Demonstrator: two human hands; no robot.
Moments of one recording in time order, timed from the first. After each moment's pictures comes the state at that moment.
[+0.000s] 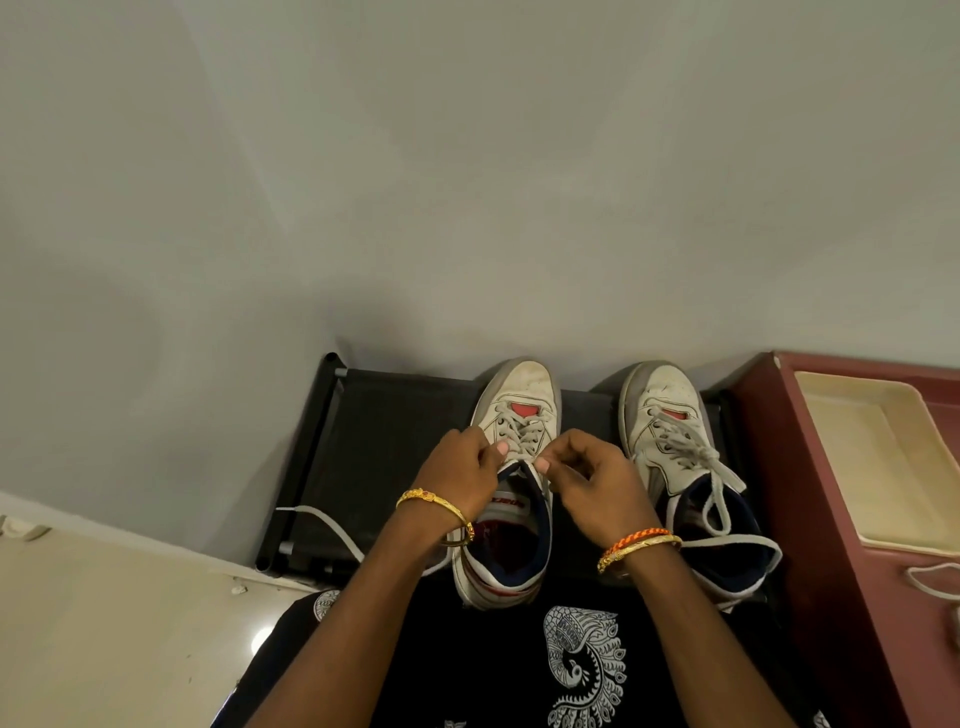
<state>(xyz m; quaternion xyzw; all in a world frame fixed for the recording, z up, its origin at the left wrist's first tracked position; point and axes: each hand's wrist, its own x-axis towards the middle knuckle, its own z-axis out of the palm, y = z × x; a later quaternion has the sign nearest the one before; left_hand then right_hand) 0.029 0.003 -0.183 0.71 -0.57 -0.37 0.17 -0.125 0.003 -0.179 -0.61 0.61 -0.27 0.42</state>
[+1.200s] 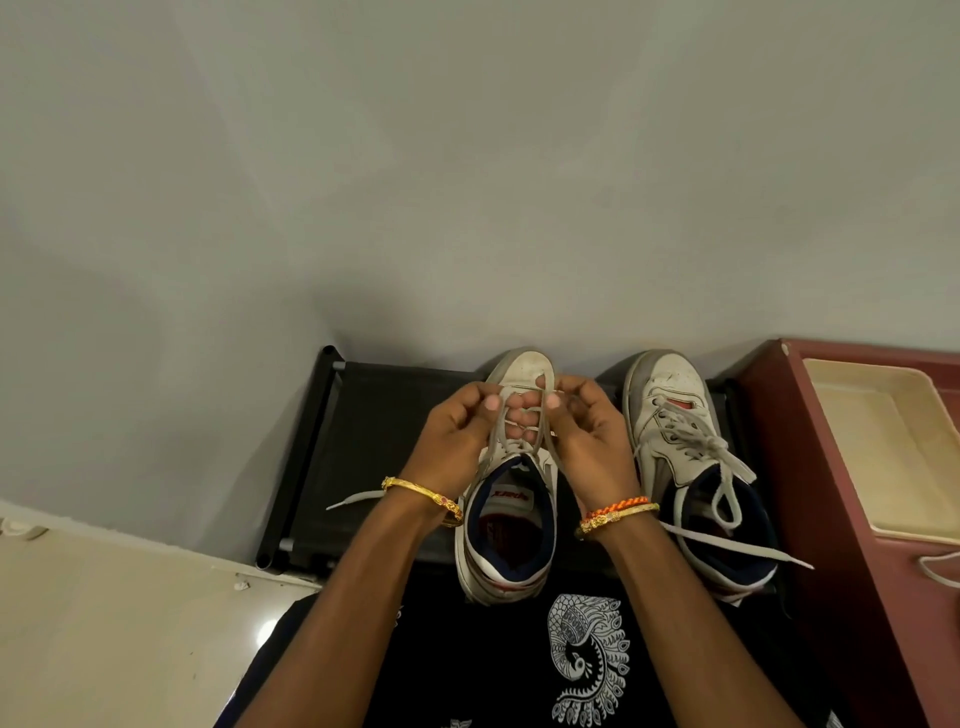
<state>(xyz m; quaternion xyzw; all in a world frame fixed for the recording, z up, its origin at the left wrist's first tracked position) 0.031 0.004 -0.163 0.54 -0.42 -0.56 0.47 -0.095 -0.014 -0.173 -0.40 0.49 -0.50 0.59</state>
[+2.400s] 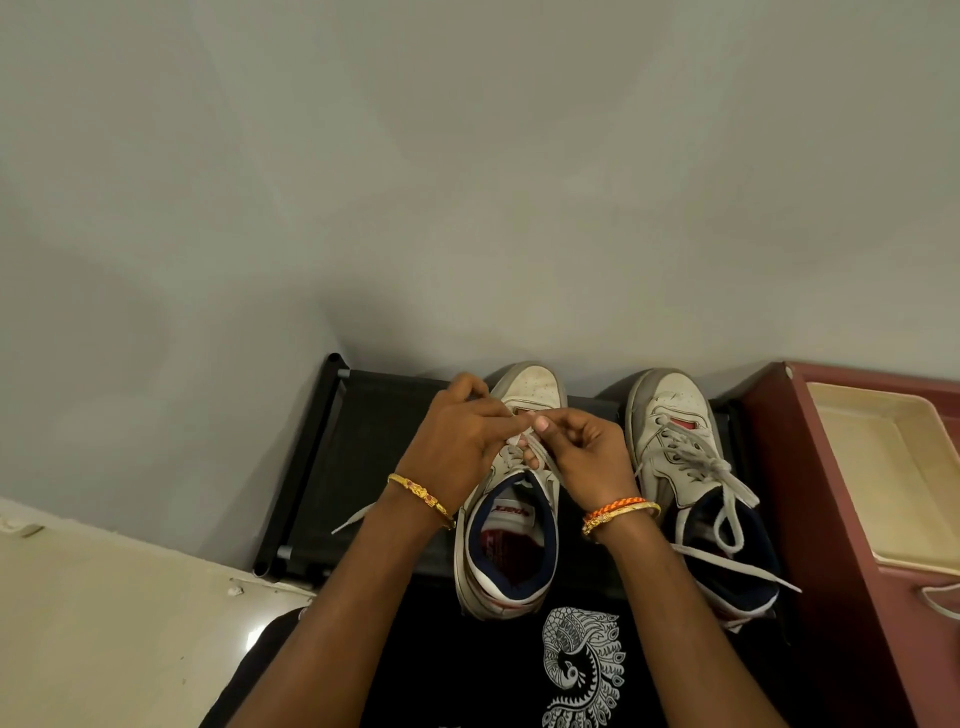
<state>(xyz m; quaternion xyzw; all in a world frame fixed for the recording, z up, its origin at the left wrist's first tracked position) 0.052 -0.019 -0.184 0.48 -0.82 0.01 0.32 -0.104 -0.033 -0.202 -0.52 0.56 -0.41 0.50</state>
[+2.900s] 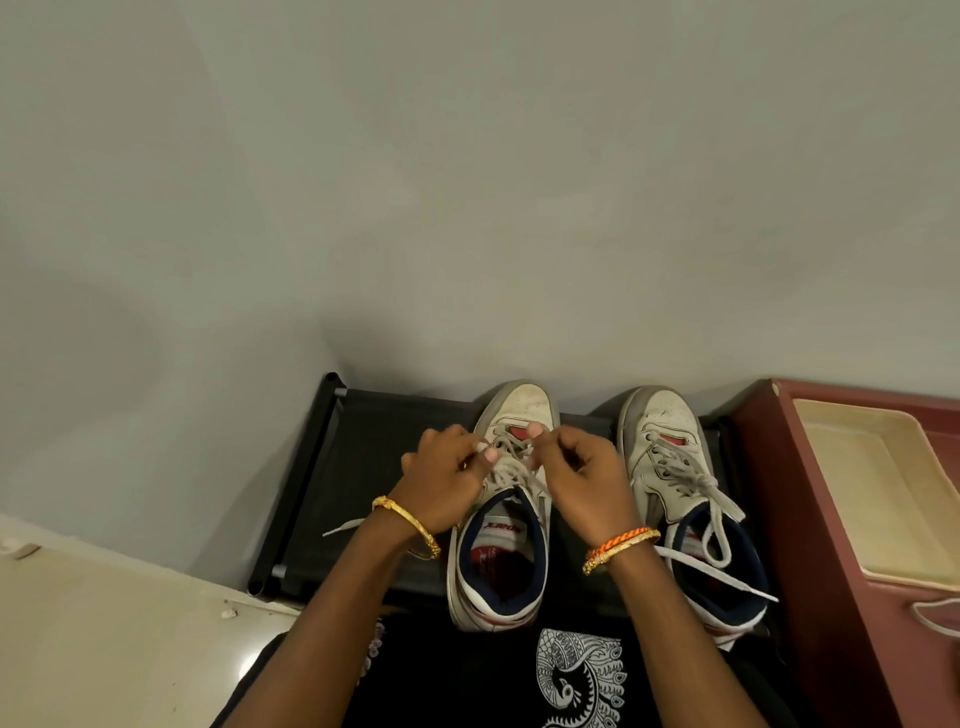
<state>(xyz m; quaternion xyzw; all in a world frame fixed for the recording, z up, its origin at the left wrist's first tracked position) 0.046 -0.003 -0.174 0.66 -0.62 -0.37 0.22 -0.111 -0.015 -0.175 -0.60 0.56 -0.39 0.42</state>
